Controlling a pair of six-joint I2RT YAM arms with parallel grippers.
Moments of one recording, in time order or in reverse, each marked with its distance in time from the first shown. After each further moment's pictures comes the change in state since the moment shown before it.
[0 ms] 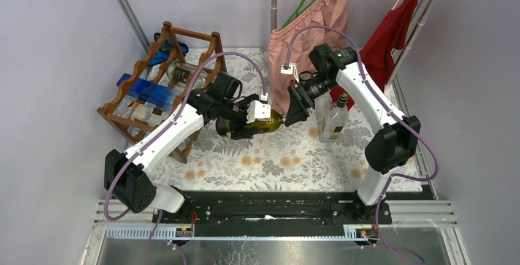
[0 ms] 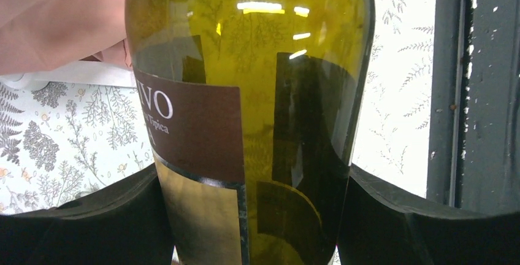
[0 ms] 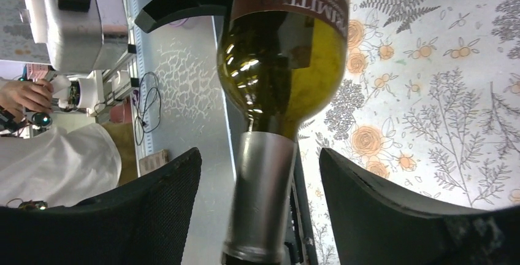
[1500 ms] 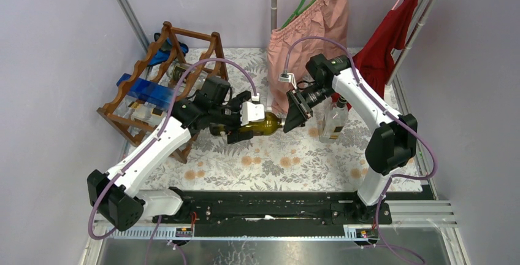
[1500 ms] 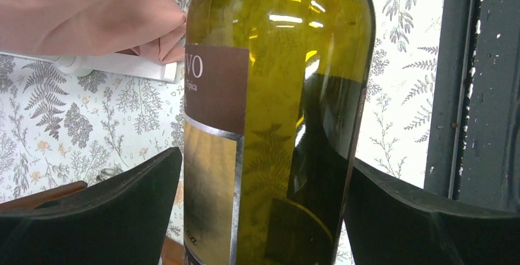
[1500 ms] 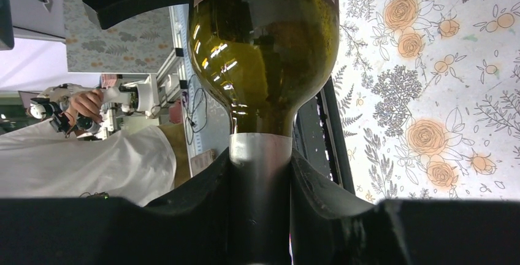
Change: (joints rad) left arm -0.014 -0.156 -0.068 0.058 -0.063 -0.083; right arm 0.037 -0.013 -0.126 0.013 -0.073 0.101
